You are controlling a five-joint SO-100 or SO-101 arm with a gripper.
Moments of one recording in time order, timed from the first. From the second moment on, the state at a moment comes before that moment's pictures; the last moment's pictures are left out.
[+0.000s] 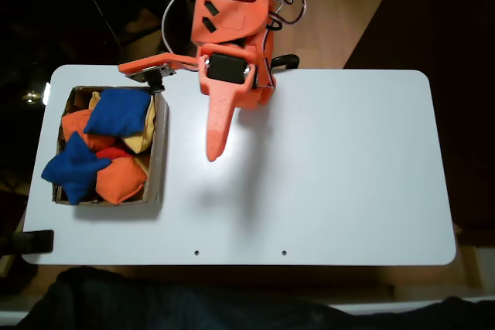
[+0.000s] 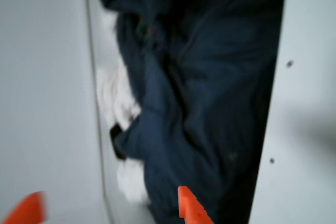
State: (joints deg) arm 8.3 144.4 97.2 70.2 -6.1
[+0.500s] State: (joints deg) arm -2.5 153.0 109.7 70.2 -8.5
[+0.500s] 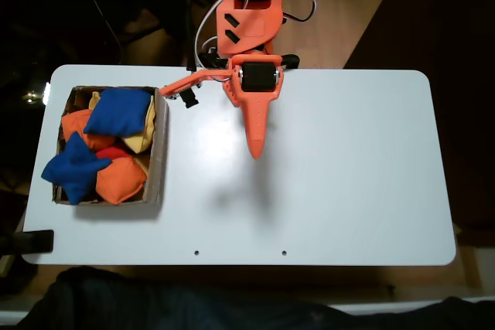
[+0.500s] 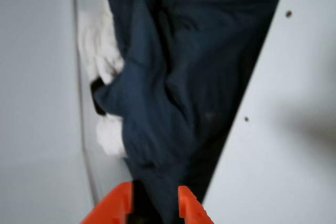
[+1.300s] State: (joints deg) arm -6.9 167.6 139.7 67.8 -11.5
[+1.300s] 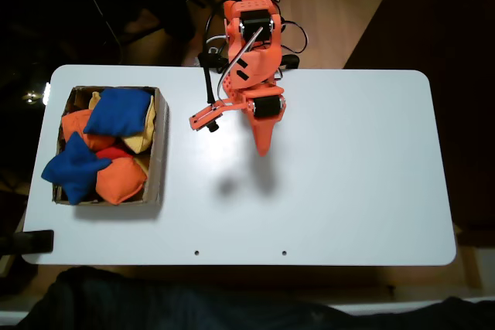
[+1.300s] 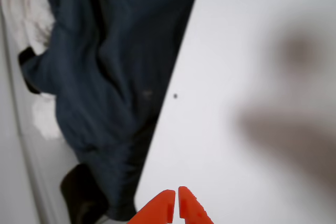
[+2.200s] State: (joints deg) arm -2.0 176.2 160.2 63.9 -6.9
